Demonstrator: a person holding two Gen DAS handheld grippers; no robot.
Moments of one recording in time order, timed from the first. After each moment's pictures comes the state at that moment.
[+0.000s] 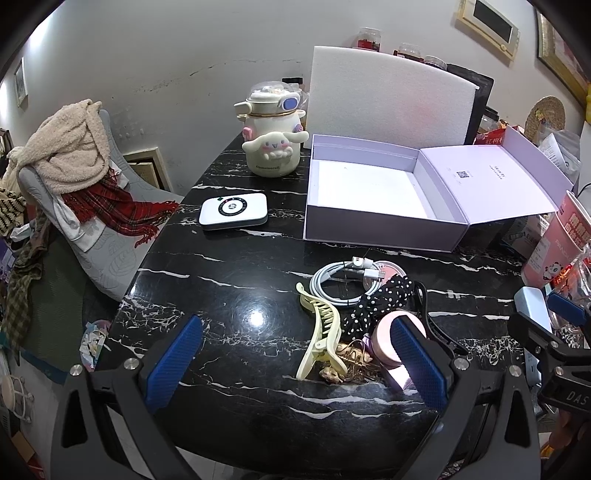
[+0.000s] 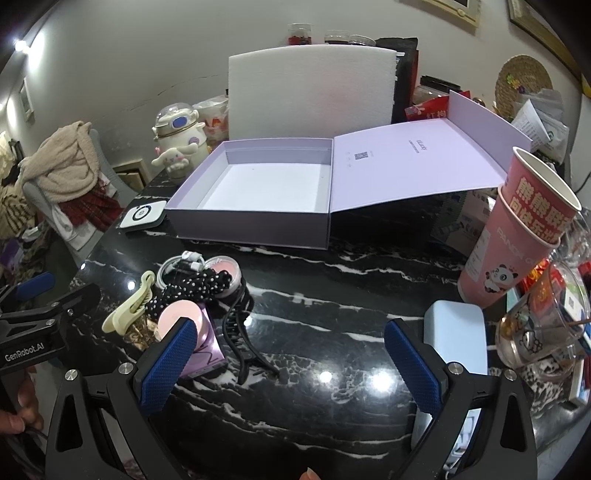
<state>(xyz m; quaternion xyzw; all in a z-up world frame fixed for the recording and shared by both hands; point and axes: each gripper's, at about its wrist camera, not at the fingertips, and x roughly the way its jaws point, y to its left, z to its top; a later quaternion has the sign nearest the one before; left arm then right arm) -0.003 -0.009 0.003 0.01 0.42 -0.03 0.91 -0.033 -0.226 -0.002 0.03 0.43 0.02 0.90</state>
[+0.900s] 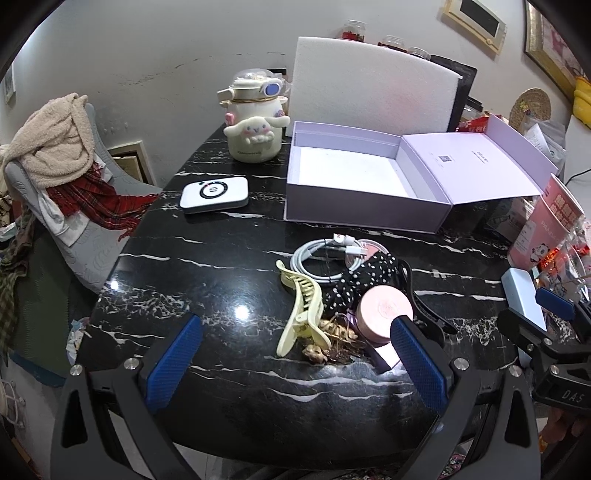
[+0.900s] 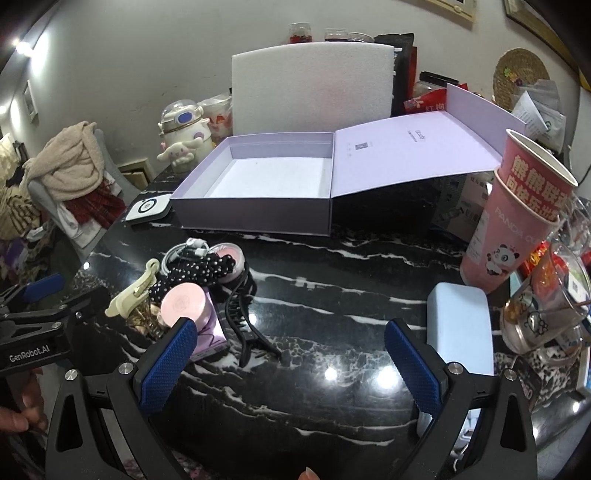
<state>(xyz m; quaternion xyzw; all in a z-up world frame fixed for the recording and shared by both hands) -0.017 -0.010 -0.014 0.00 0.43 -0.07 0.90 -0.052 -0.227 -0.014 0.04 0.42 0.03 0.91</state>
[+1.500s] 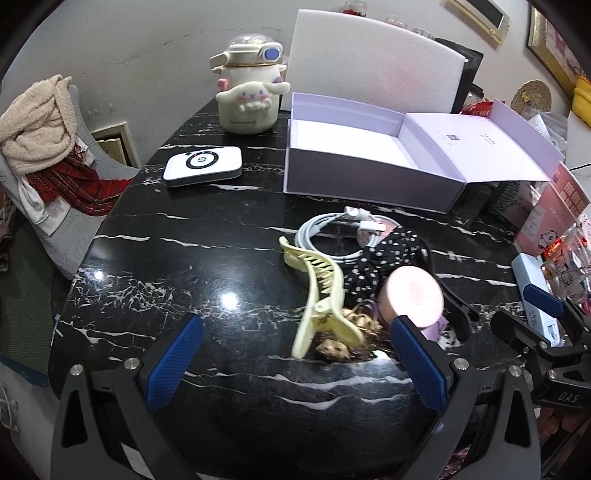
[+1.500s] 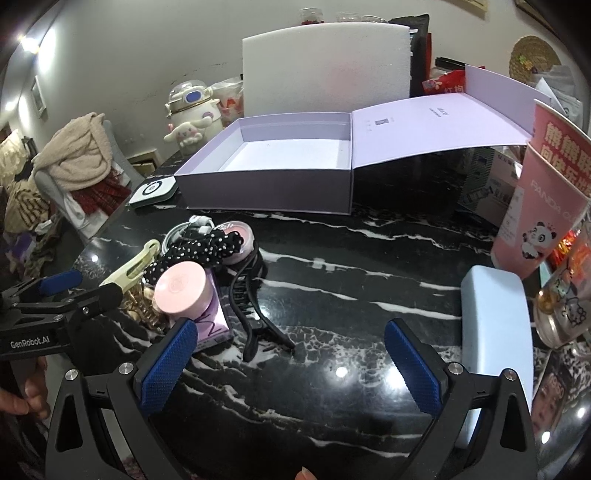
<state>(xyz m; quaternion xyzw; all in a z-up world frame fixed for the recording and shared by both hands) 0.004 0.004 -0.052 -0.01 0.46 -0.09 0.88 -0.040 -0.218 -0.053 0.04 0.42 0.06 0.90</state>
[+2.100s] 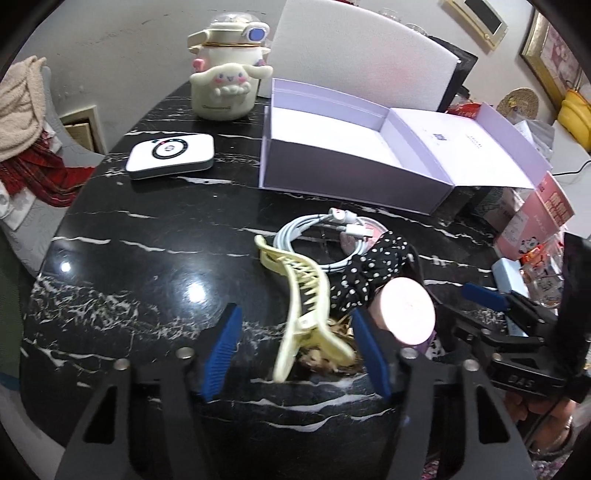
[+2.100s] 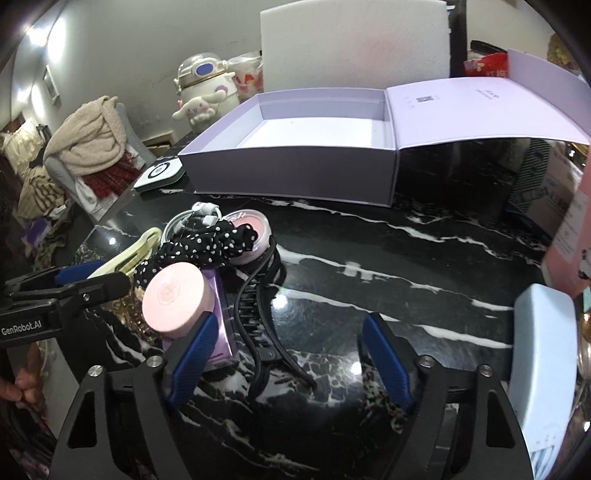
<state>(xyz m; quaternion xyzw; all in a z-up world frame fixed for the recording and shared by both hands) 0.031 0.007 -0.063 -0.05 0.48 -0.16 0.86 0.000 -0.208 -0.081 0.05 0.46 0.11 0.88</state>
